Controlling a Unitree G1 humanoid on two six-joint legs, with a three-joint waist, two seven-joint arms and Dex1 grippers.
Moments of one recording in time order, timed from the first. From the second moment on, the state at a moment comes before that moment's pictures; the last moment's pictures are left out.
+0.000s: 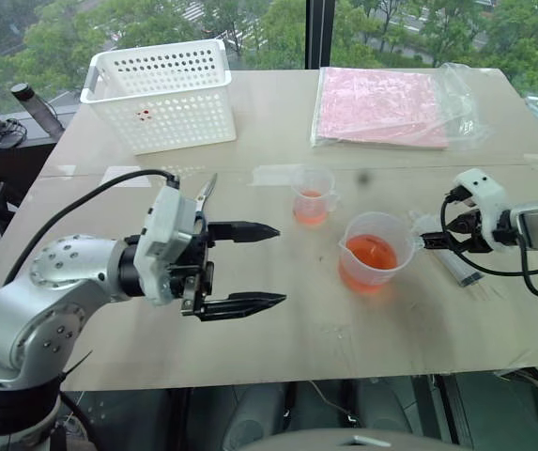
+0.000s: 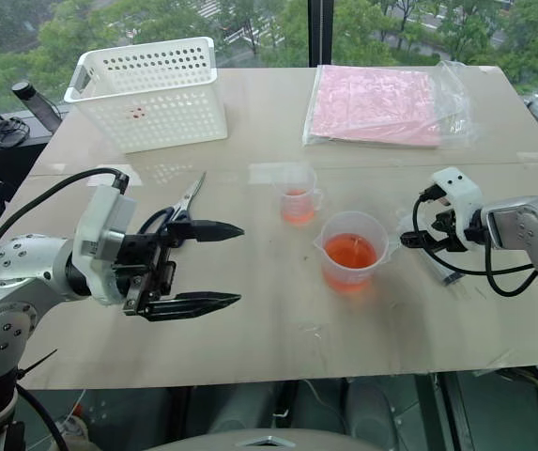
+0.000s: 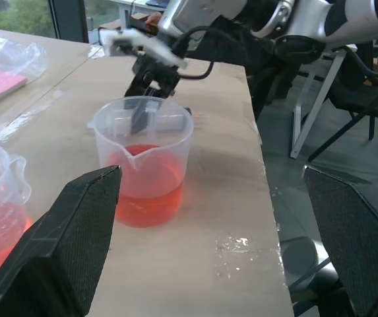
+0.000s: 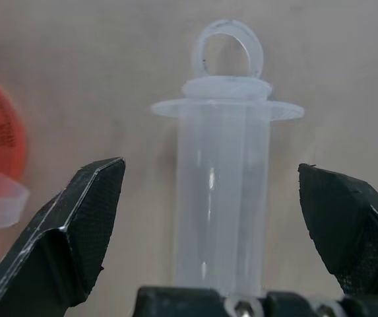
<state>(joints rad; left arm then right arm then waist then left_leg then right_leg) -0.19 0.85 0.27 -0.67 -0.94 0.73 -1.05 -0.71 -0.92 0.20 0.06 0.60 1.33 0.59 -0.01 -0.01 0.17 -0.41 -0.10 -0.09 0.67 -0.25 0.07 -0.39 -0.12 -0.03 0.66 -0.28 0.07</state>
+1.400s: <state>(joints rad) -0.77 0.63 -0.01 -0.27 -0.80 0.78 -0.78 -0.07 -0.23 -0.04 -0.47 0.46 0.16 0.57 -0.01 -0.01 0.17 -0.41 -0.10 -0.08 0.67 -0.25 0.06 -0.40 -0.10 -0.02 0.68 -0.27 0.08</state>
